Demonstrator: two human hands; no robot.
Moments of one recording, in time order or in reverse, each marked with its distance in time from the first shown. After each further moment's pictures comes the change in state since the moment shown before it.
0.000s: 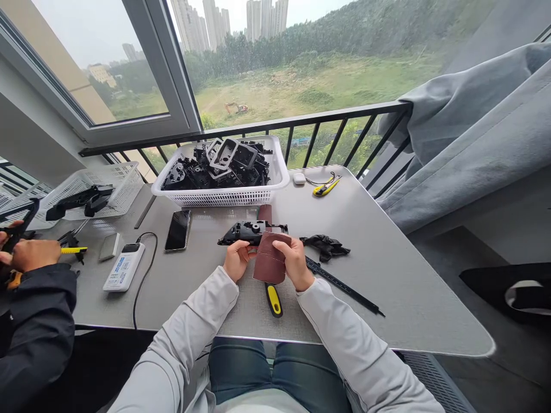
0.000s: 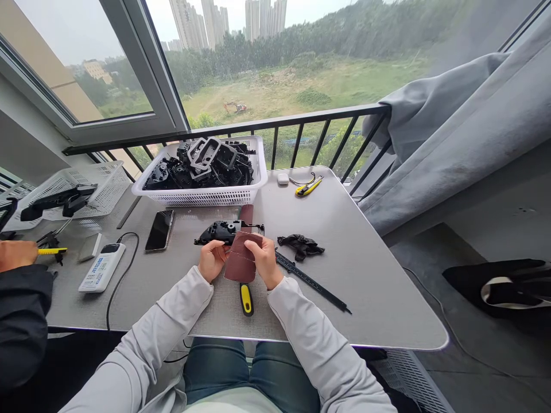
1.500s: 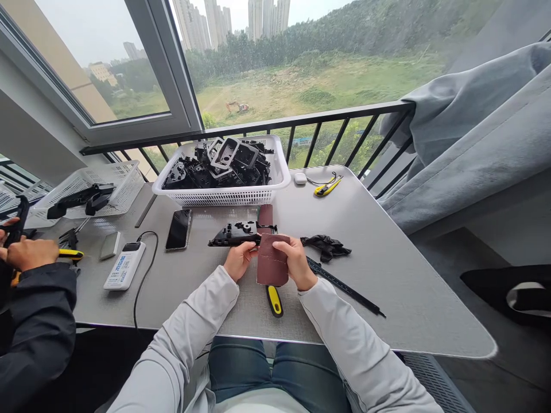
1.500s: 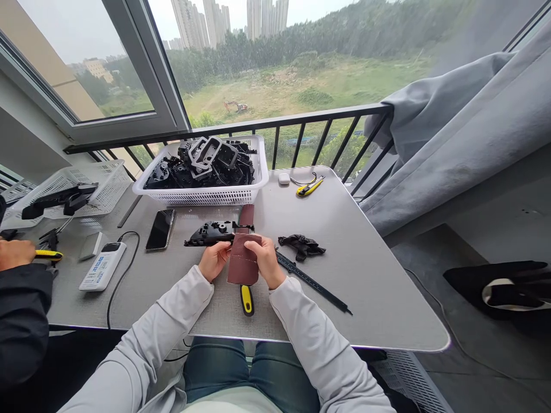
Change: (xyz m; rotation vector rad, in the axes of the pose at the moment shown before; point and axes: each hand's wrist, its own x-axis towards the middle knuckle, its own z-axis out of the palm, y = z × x) left_hand 0.003 -0.005 -0.002 0.069 0.010 0.061; right_hand 0.001 -0.008 0.001 0.092 -0.073 0.148
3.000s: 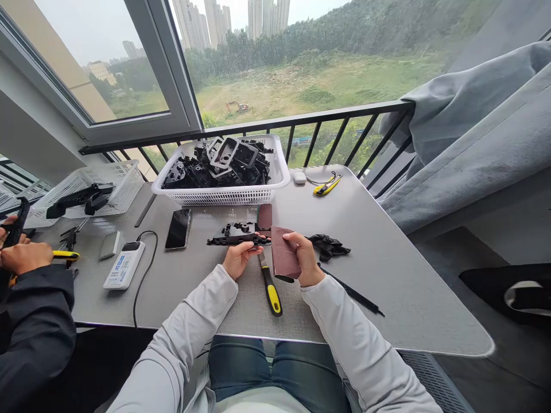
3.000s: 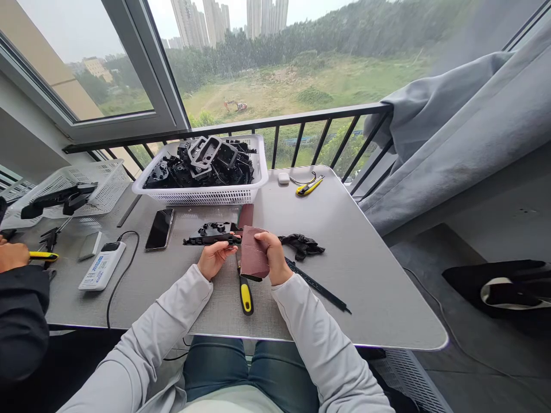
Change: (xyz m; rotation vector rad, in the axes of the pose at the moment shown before) left_hand -0.005 0.004 0.001 0.027 -0.044 0.017; right_hand 0.006 -0.011 -0.011 0.143 0.087 0.216
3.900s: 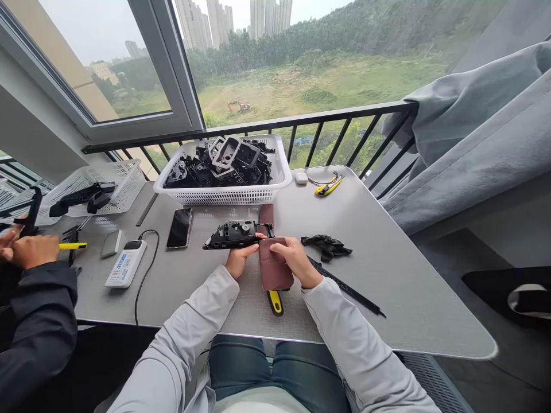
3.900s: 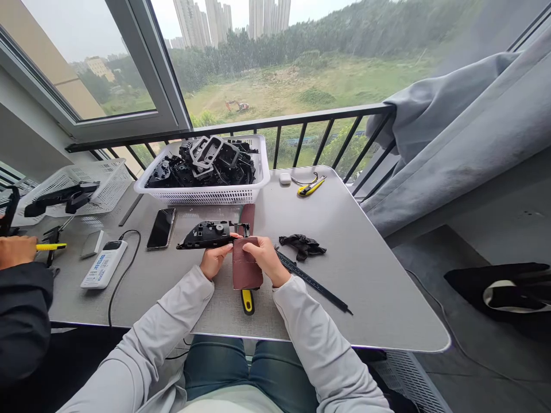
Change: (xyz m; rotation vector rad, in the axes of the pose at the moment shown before) left_hand 0.002 -0.008 -0.010 0.252 -0.136 0.218; right_hand -0.007 0.004 0.008 -0.419 -0.171 -0.120
